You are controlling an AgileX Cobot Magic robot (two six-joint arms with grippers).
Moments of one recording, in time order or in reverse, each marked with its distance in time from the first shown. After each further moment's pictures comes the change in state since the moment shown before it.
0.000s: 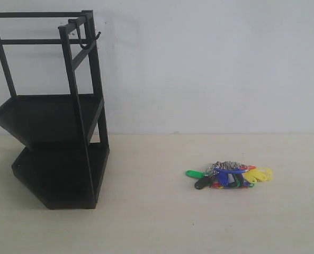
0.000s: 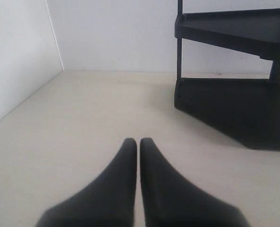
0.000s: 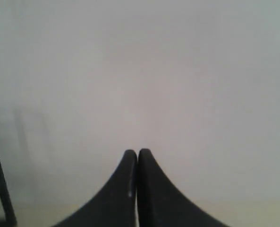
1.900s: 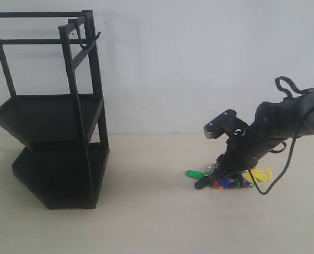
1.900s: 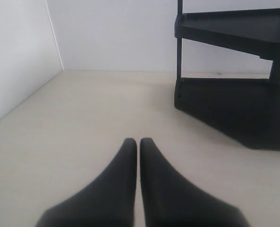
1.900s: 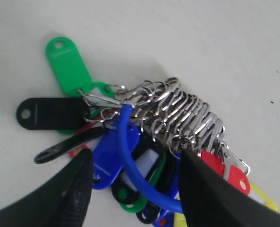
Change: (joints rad) left arm 0.000 0.000 0.000 0.000 0.000 0.000; right arm 0.156 1.674 -0.667 0.128 0.102 -0.699
